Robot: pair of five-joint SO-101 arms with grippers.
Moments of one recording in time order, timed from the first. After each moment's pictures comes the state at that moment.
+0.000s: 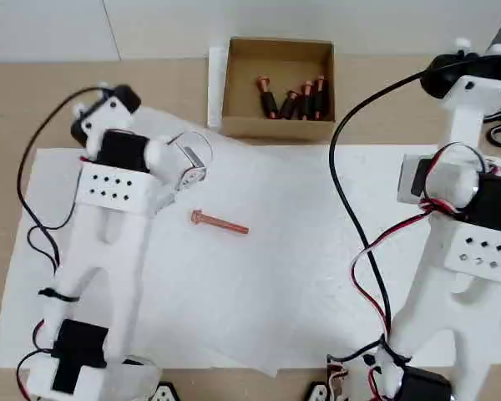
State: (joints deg) left arm 8.0 -5.6 2.4 90.7 60.6; right arm 11.7 -22.5 -12.4 98.7 5.2
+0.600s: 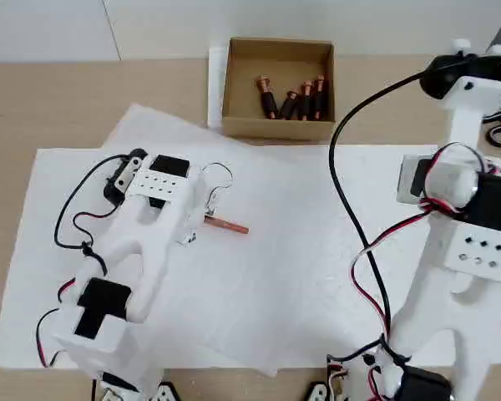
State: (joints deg) left arm 10.5 11.0 15.2 74.3 80.3; right arm 11.7 -22.5 -12.2 98.7 5.2
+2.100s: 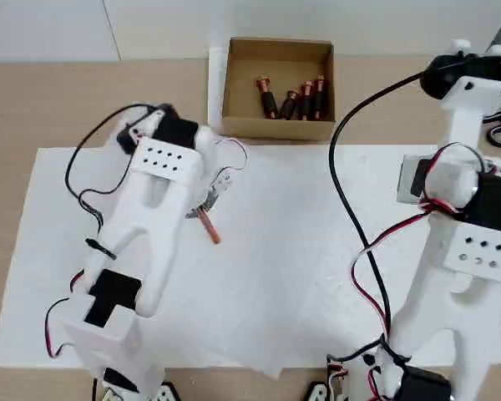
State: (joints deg) left arm 13.1 14.7 -13.1 98.3 59.0; right arm 11.7 -22.5 -12.2 98.7 5.2
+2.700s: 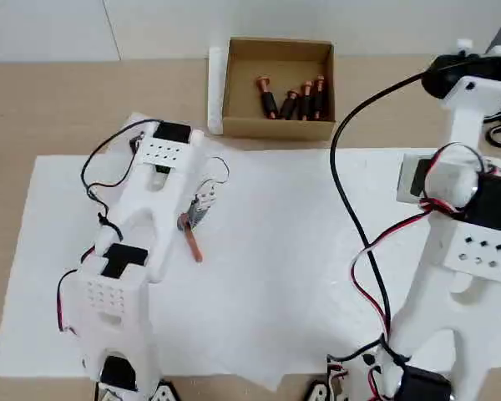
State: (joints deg) left arm 7.6 33.0 -15.8 94.1 36.7; right arm 11.7 -22.5 -12.2 98.7 4.3
